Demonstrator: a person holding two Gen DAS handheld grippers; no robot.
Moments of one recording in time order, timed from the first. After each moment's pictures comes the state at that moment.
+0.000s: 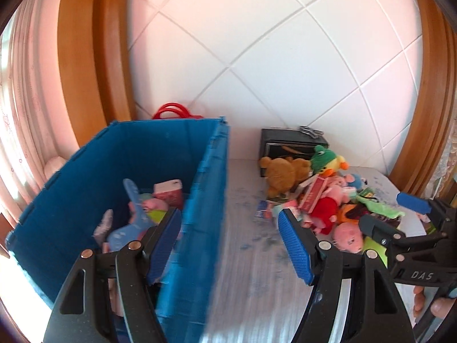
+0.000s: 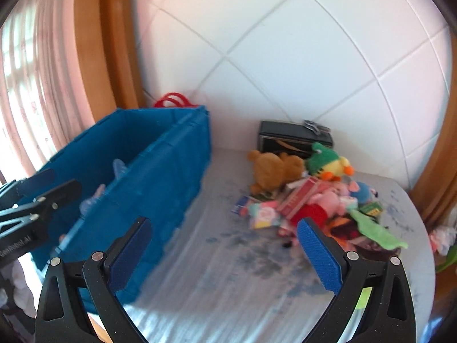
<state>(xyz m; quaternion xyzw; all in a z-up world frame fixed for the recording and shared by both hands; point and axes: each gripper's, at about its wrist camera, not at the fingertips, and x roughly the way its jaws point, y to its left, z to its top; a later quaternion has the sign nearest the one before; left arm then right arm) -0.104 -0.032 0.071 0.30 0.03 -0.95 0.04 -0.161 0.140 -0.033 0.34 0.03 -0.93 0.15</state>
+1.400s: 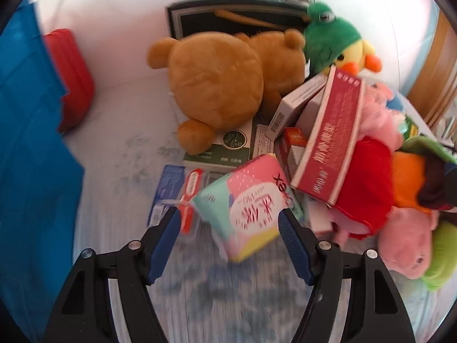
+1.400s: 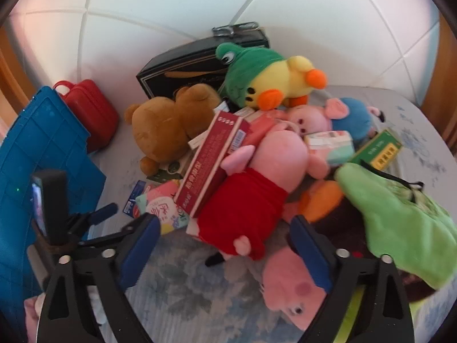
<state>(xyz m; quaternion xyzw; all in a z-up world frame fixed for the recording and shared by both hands) -0.431 0.097 -0.215 0.49 -0.04 -0.87 -0.05 -0.384 0.283 -0.240 0.46 -0.10 -0.88 0.08</state>
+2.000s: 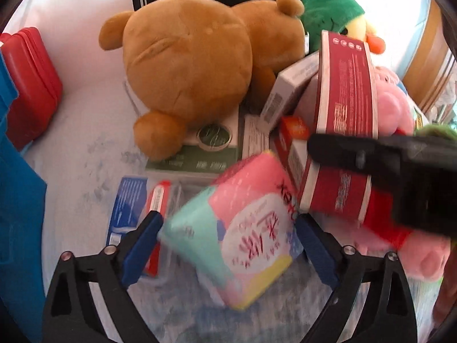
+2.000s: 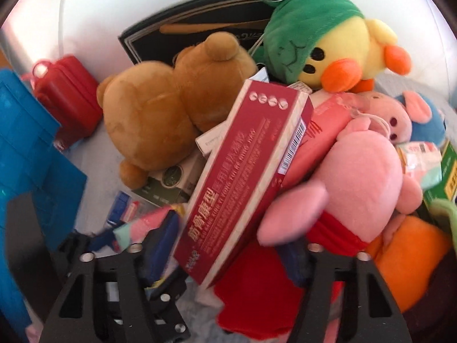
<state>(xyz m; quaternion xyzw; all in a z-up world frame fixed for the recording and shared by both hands) -0.463 0.103 -0.255 0.49 -0.03 -0.87 -0.10 -0.474 0.231 -0.315 0.50 -0.08 -0.85 0.09</state>
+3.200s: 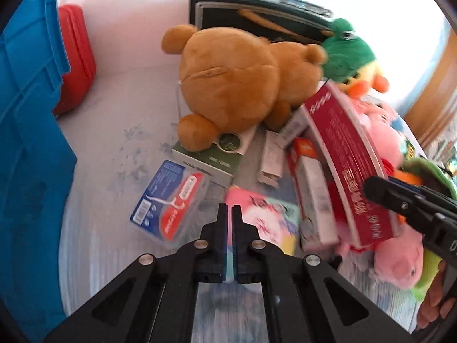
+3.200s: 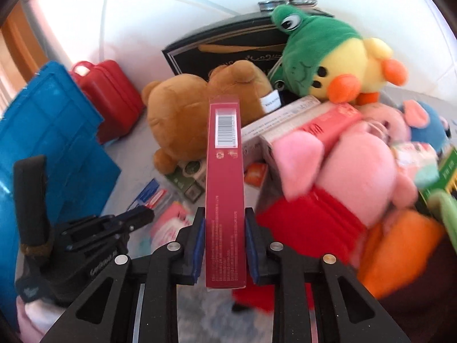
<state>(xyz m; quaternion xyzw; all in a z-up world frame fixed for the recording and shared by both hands) -0.433 0.075 -0.189 0.48 0.03 -0.87 -0.07 -0.421 0.253 -0.290 0.45 -0.10 -0.87 0.17</state>
